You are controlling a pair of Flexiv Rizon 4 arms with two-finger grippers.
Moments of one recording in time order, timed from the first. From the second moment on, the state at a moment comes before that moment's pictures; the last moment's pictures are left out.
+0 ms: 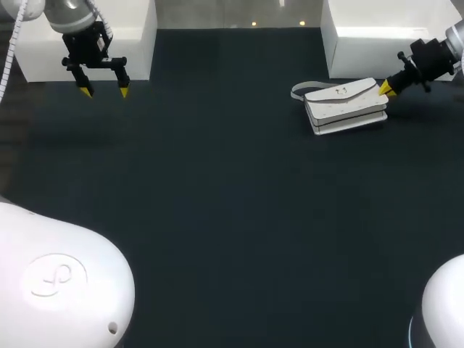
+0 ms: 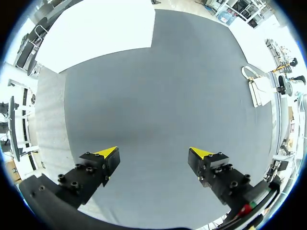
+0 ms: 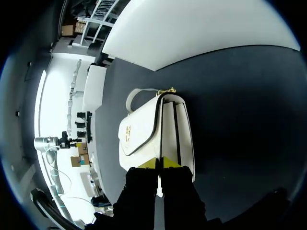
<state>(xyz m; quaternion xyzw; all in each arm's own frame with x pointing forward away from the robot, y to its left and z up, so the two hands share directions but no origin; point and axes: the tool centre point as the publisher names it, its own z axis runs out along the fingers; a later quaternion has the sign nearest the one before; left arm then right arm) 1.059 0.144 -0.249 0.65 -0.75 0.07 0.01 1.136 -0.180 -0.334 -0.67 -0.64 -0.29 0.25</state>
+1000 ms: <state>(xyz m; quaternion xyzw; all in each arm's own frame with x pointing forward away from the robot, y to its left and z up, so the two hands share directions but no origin) 1.054 0.147 -0.251 0.66 -0.75 0.07 0.01 1.142 -0.298 -0.325 -0.72 -0.58 -0.31 0.20</state>
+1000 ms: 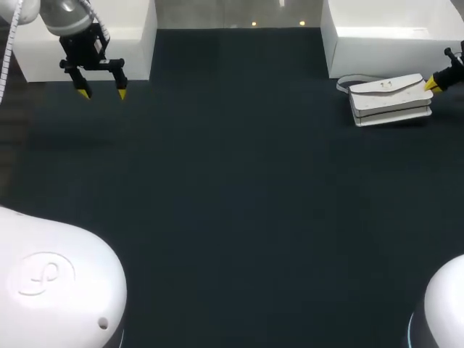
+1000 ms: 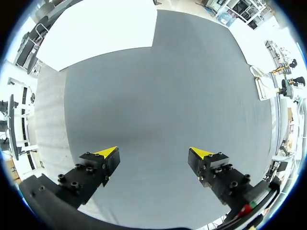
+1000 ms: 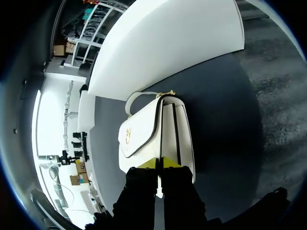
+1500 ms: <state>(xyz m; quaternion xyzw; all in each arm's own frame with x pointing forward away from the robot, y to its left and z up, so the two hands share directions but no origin) 1.052 0.144 -0.250 0.65 -0.76 0.07 0.01 1.155 -0.326 -0.318 -0.77 -0.55 -0.28 0.17</state>
